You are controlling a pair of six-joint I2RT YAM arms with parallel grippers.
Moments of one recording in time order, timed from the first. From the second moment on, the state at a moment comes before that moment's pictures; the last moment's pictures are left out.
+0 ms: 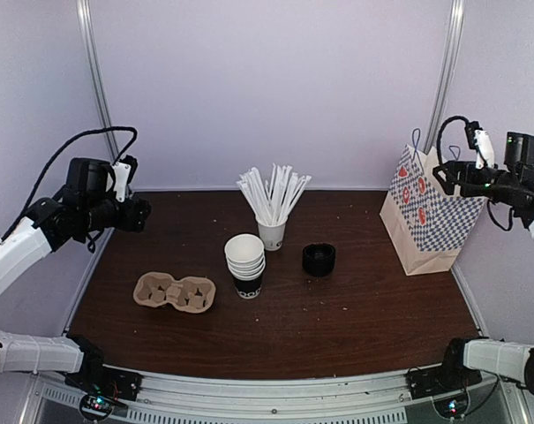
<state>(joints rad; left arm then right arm) -0.42 1.02 1.03 -0.55 -0.29 0.02 -0.13 0.96 1.23 -0.63 -0.31 -0.06</state>
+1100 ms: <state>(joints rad) -1.02 1.82 1.95 -1.06 0.07 0.13 0.30 1.30 0.92 -0.66 -0.63 -0.48</state>
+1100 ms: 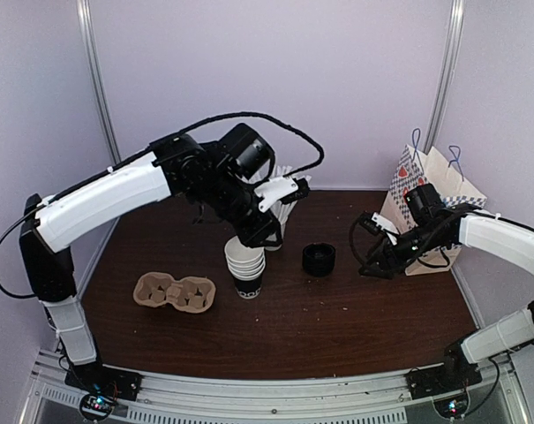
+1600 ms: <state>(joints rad) -1.04 2.06 2.16 -1.36 -0.08 0.11 0.31 1.29 0.92 -0.66 -0.62 -0.56</state>
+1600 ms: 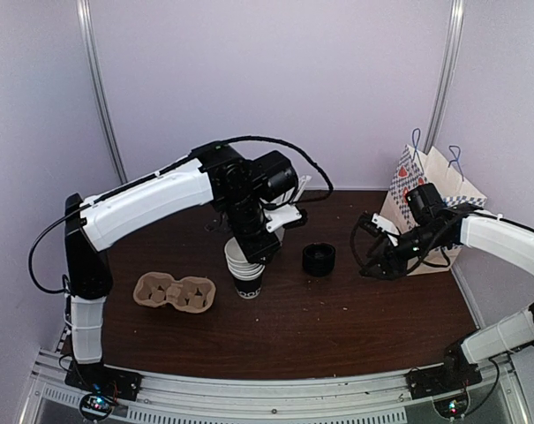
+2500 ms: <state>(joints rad) -0.97 2.12 2.22 -1.42 -0.03 0.03 0.31 1.29 0.92 -0.69 -0.61 -0.61</state>
